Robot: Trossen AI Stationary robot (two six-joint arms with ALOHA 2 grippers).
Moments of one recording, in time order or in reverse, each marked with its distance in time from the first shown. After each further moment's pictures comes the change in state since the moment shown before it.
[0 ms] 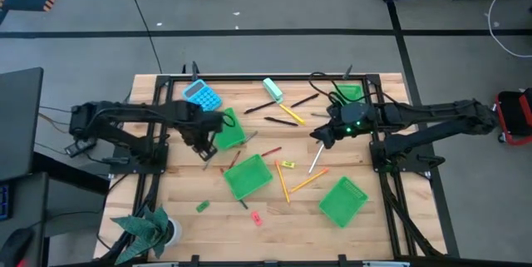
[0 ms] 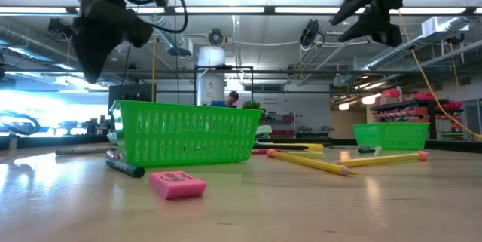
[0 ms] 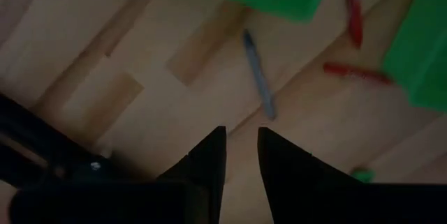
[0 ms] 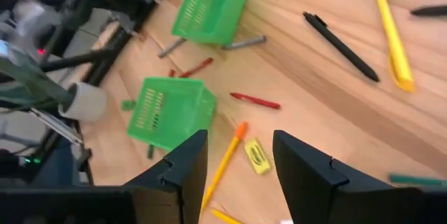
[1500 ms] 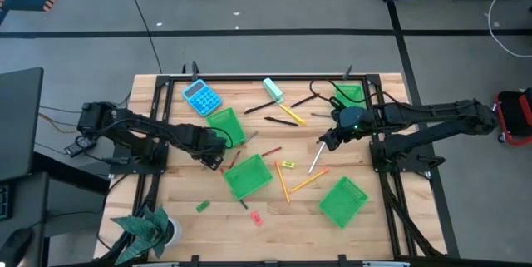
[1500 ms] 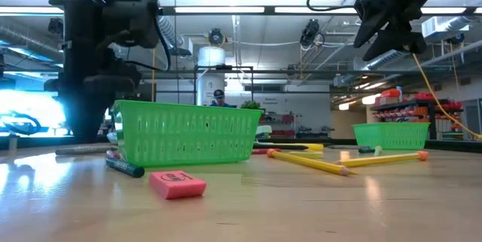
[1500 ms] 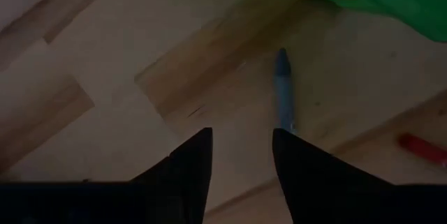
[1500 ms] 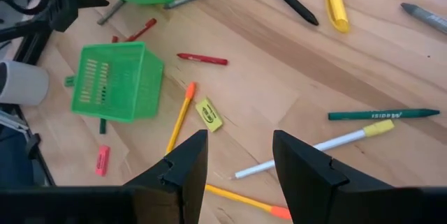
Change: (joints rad) left arm -0.134 0.106 -0.299 0.420 -0.149 -0.366; right arm 0.000 -0.007 0.000 -0.212 -0.001 0.083
